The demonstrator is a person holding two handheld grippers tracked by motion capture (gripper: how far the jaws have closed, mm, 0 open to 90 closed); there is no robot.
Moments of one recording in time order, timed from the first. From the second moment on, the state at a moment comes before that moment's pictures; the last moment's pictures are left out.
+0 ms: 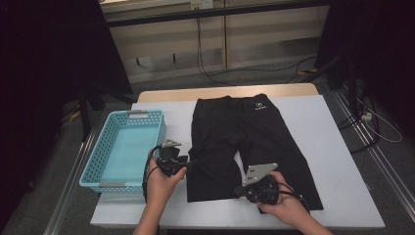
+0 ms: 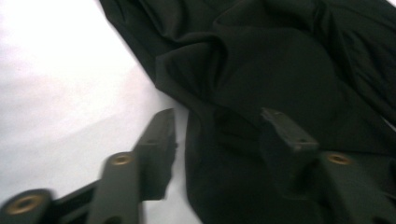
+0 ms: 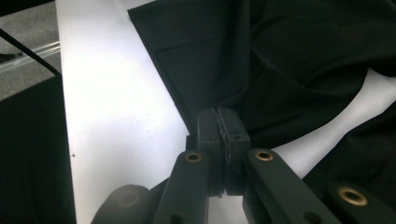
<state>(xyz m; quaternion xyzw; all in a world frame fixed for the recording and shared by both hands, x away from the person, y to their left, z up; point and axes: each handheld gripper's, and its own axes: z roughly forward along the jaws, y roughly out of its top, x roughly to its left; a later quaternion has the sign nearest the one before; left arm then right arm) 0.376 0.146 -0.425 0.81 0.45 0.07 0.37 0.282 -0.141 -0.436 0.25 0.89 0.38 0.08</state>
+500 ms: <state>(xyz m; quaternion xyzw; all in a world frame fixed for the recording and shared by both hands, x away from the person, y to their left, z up) 0.381 0.148 -0.431 0.81 0.45 0.10 0.36 0.284 -0.147 -0.436 0.26 0.88 0.38 0.09</state>
